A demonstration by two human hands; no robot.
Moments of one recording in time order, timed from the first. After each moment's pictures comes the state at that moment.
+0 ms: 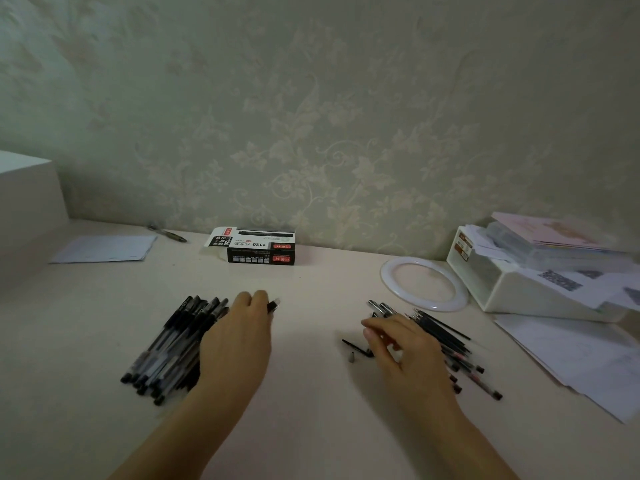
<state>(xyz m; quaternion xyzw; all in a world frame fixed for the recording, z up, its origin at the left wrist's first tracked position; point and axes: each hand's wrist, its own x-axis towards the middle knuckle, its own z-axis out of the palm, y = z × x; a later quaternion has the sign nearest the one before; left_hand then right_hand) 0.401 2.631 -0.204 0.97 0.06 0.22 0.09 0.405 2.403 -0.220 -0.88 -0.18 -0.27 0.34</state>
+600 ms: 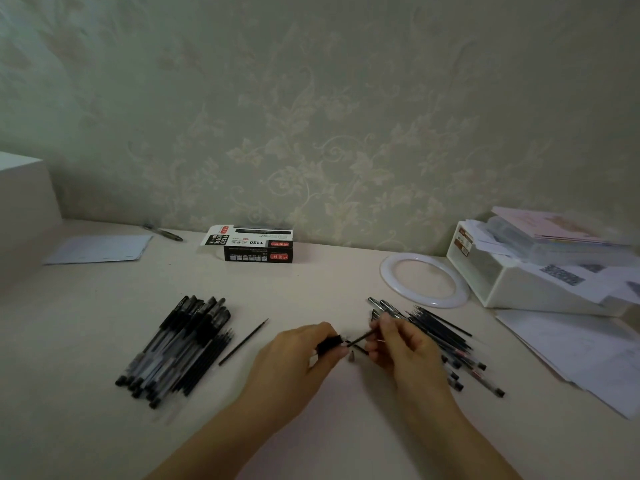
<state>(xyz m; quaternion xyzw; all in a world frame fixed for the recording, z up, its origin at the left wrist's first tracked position) 0.394 2.595 -0.229 0.91 -0.19 0.19 0.32 0.406 2.416 -0.224 -0.63 0.03 -0.06 0.77</state>
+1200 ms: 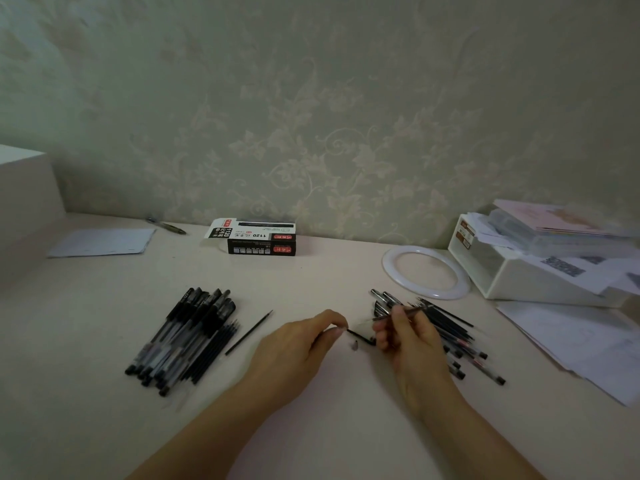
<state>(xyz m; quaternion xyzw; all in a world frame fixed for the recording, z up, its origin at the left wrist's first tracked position) 0.399 2.603 -0.231 0.92 -0.19 0.14 0.31 0.421 2.413 -0.239 -0.61 0.04 -0.08 0.78</state>
